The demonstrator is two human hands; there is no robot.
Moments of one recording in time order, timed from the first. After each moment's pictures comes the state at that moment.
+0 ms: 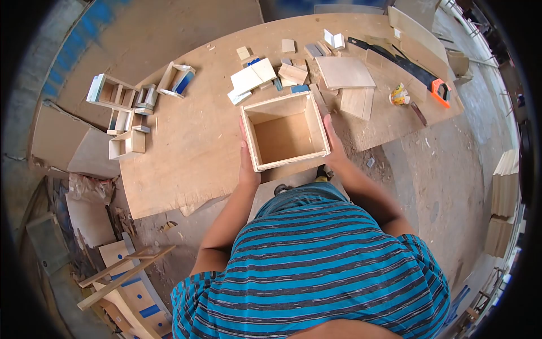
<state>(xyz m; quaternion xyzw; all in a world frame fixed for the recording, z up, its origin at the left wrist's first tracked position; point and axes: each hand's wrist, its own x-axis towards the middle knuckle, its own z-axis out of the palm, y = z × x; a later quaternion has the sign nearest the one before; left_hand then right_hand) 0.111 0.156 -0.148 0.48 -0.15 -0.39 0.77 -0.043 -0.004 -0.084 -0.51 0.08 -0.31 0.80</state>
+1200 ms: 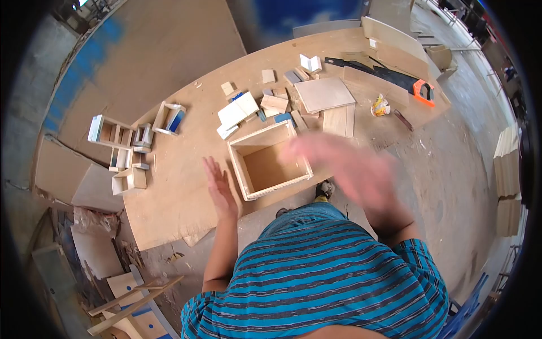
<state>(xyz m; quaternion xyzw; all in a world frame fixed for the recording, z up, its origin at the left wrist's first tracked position) 0.138 0.171 -0.102 0.64 -0.29 -0.21 0.68 -0.079 0.001 0.099 -0.54 -0.12 -0.31 0.77</state>
